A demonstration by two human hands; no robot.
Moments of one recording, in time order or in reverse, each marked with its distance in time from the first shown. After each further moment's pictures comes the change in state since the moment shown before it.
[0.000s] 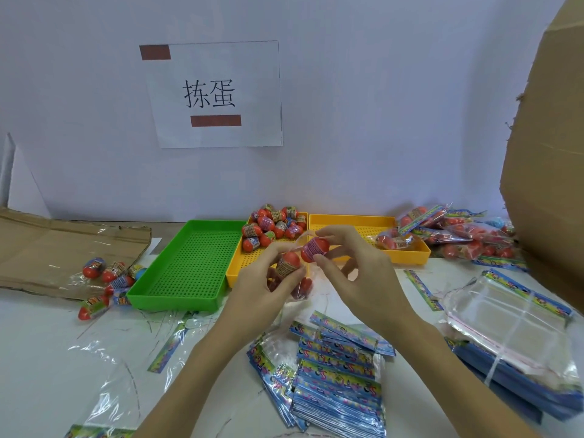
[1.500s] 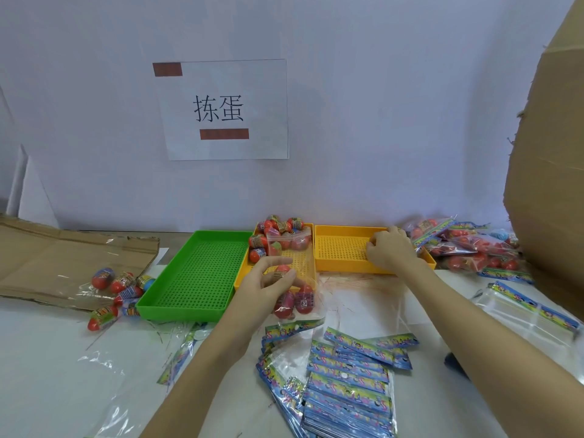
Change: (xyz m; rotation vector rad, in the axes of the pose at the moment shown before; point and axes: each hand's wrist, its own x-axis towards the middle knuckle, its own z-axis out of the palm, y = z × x) left_hand 0.008 -0.006 -0.012 -0.413 -0.018 -0.381; right_hand 0.079 0.145 -0.025 -0.845 -0.390 0.647
